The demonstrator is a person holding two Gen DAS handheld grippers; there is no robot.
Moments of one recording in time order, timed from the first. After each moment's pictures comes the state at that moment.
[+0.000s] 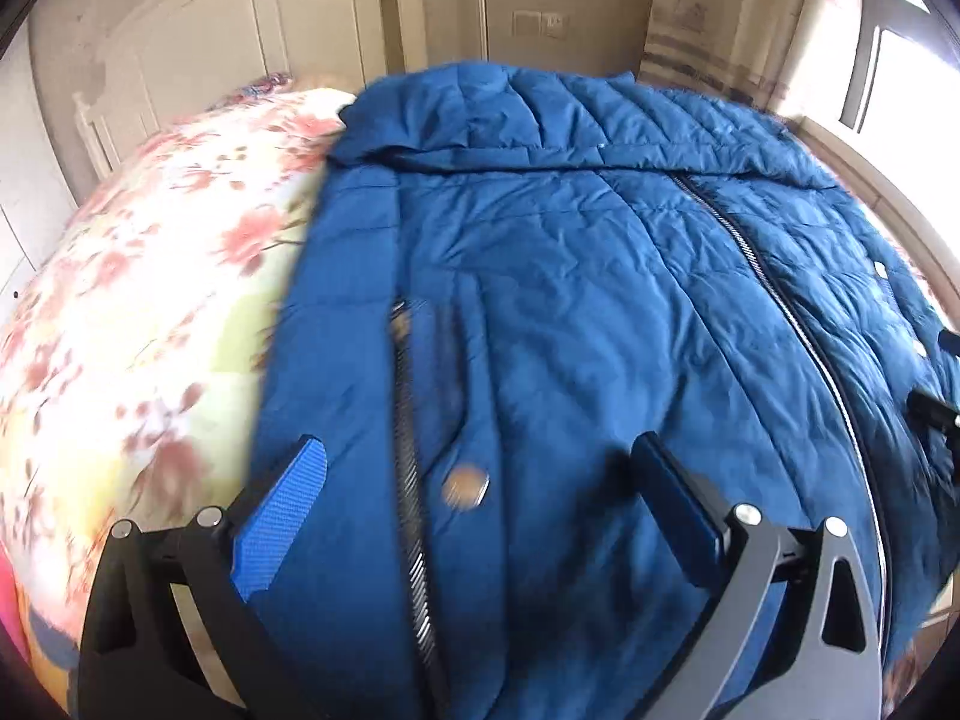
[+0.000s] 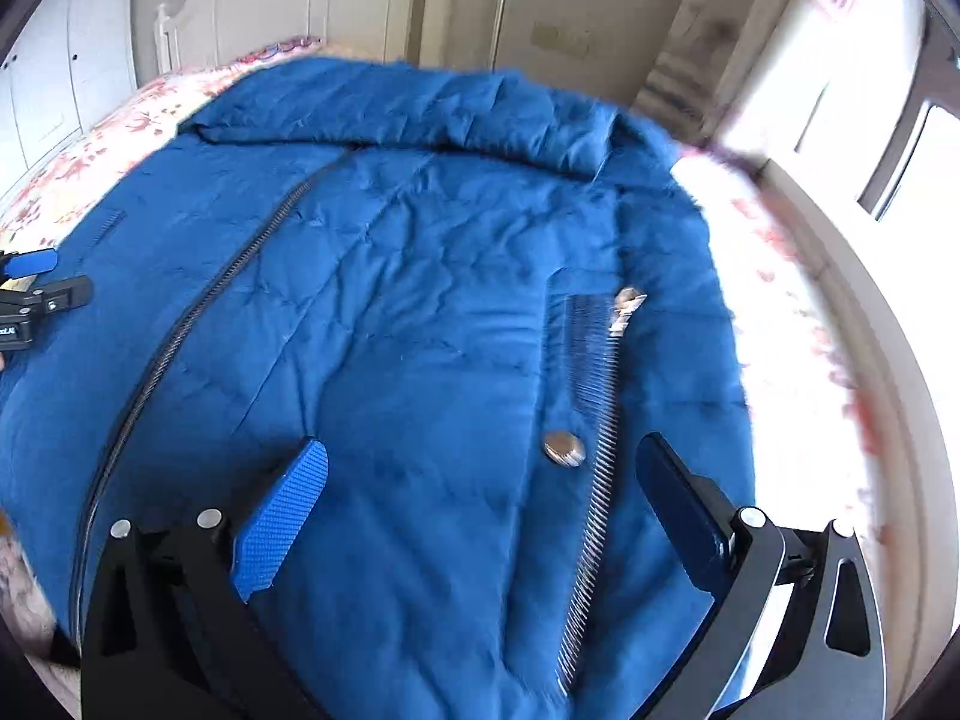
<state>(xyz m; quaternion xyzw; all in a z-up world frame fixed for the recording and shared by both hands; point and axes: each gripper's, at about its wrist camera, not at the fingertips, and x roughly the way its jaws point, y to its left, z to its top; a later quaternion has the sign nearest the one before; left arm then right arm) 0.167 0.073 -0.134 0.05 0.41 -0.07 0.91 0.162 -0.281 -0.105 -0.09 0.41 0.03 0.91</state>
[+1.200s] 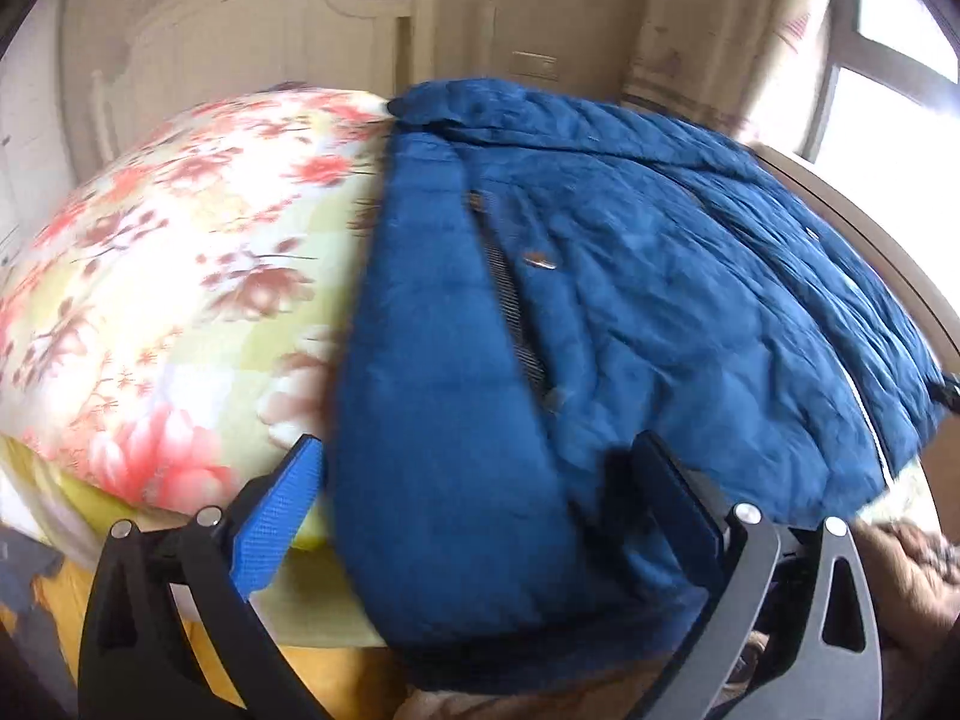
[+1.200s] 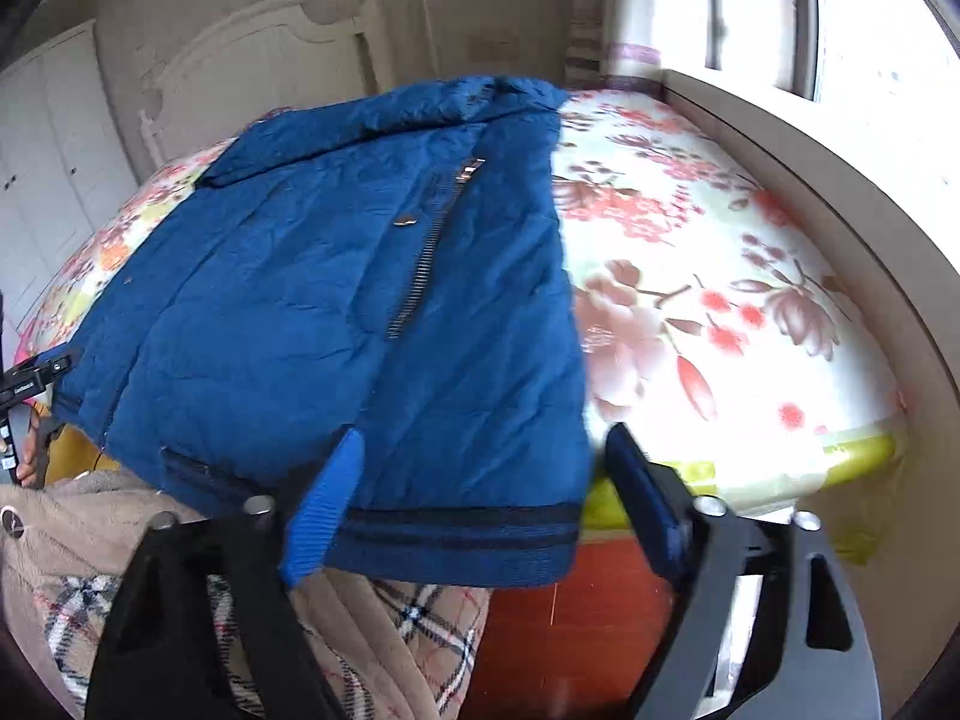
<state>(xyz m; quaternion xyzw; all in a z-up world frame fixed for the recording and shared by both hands) 0.062 0.130 -0.162 0.02 0.36 -0.11 0.93 0.035 -0.380 -0.126 0.05 0.39 0.05 0.92</state>
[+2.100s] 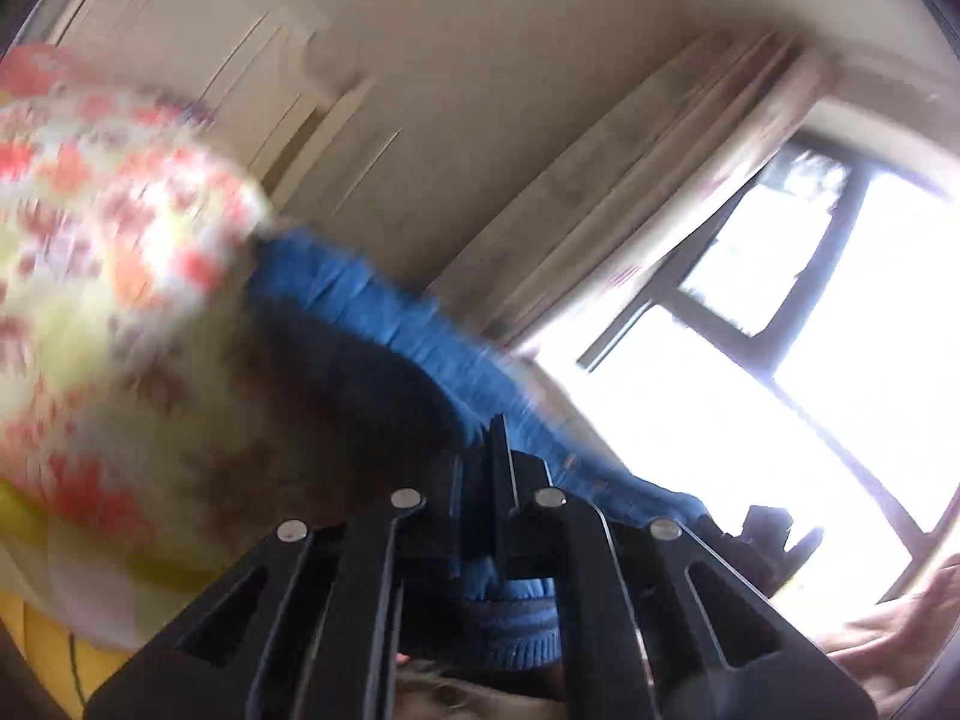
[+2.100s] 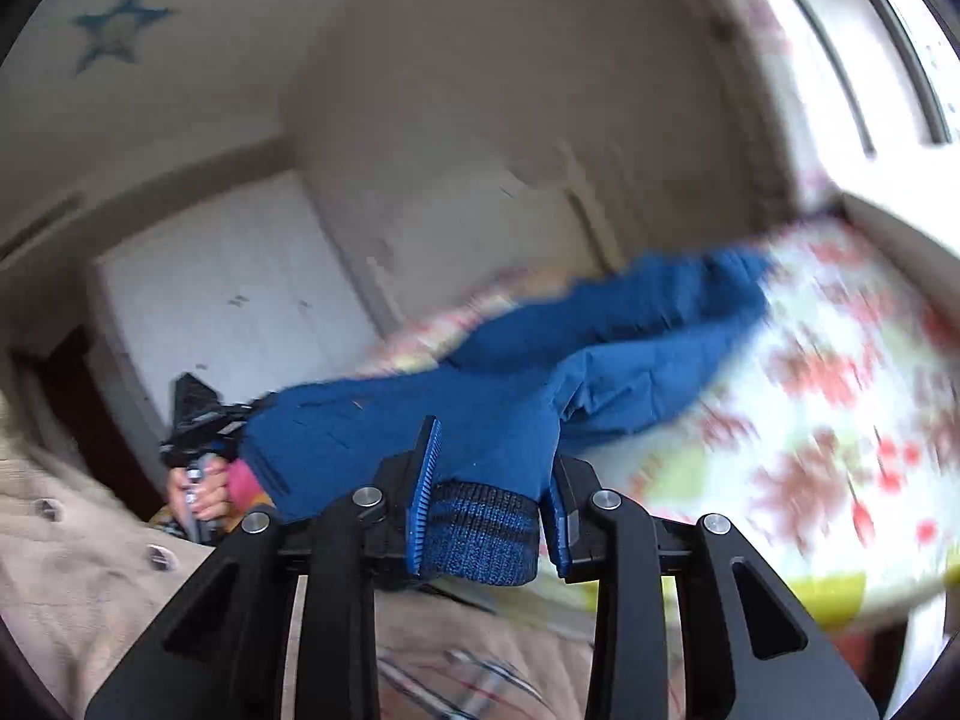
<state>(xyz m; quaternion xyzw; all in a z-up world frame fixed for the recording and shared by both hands) 0.000 0.225 -0.065 -0.29 0.17 -0.34 0.88 -0.027 -0.377 -0.042 0.17 0.15 0.33 0.92</state>
